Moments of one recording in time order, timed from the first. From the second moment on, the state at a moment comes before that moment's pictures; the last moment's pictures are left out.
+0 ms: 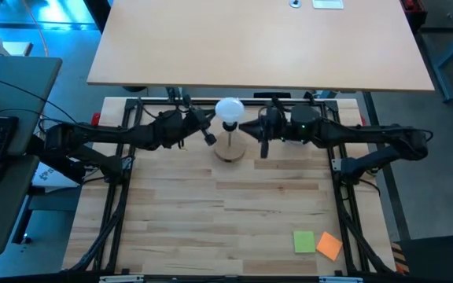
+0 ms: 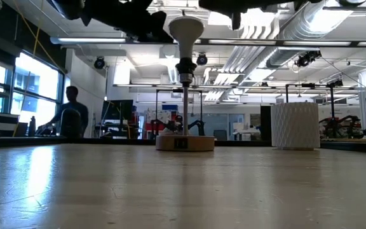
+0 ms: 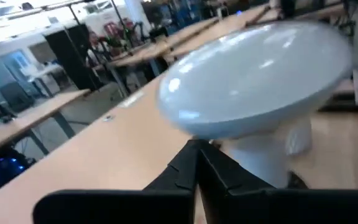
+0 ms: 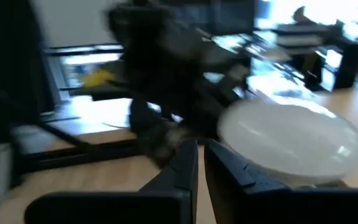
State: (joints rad) left arm 0.21 1.34 0.84 0.43 -0.46 0.32; right arm -0.16 1.27 0.95 0.25 -0.03 0.04
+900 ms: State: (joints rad) left arm 0.19 1.32 0.84 0.45 -0.51 0.28; right arm -0.26 1.24 0.95 0.19 -0.11 0.05
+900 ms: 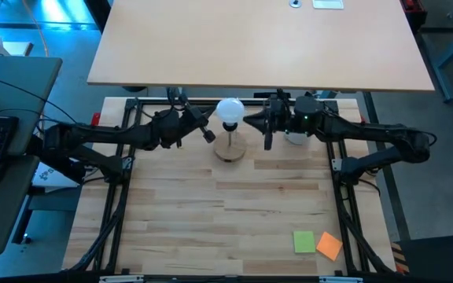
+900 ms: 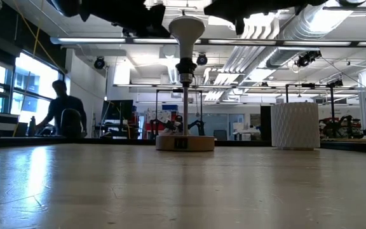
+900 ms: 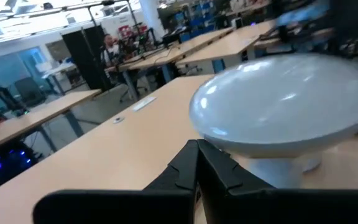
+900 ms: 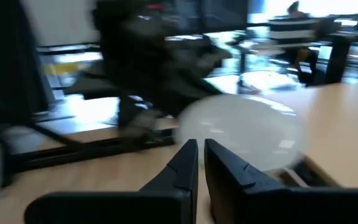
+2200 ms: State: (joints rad) left arm 0.16 1.26 0.84 0.37 -0.54 0.29; right arm -0.32 1.28 0.95 0.20 -0.09 0.04
